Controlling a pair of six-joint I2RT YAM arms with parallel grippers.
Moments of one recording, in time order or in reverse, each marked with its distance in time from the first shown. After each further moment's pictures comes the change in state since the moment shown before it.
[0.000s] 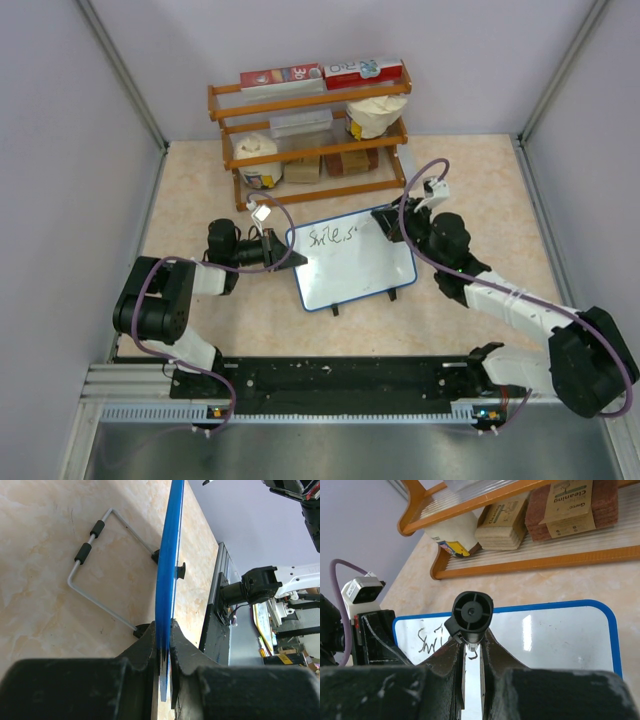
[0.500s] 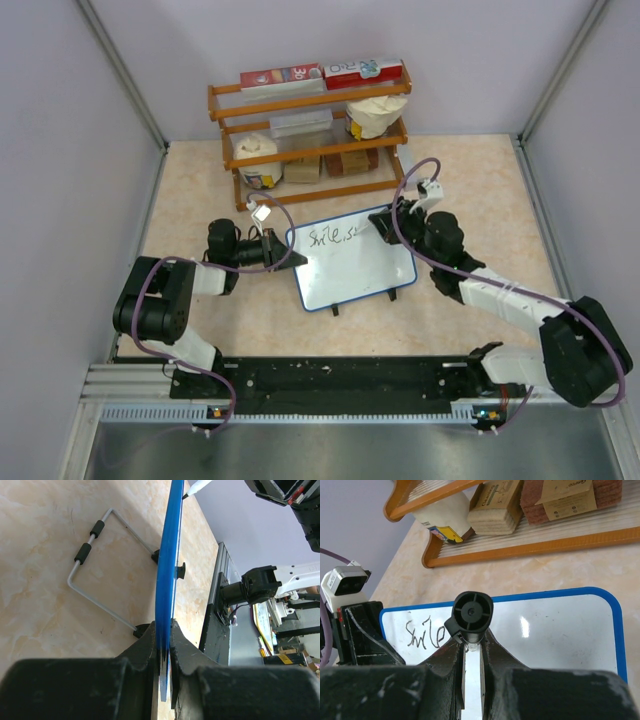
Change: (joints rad) left arm 0.000 0.000 0.000 0.002 0.001 0.000; right arm -0.004 0.051 0.005 -0.003 -0.016 0.000
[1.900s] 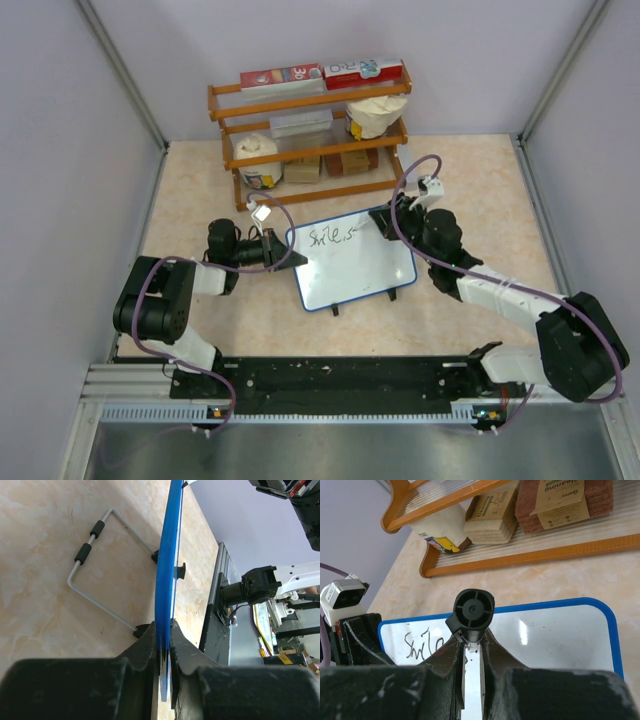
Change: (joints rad) left arm 0.000 0.002 0.000 0.003 0.000 -0.001; right arm 0.000 0.035 0.020 0.022 0.031 0.013
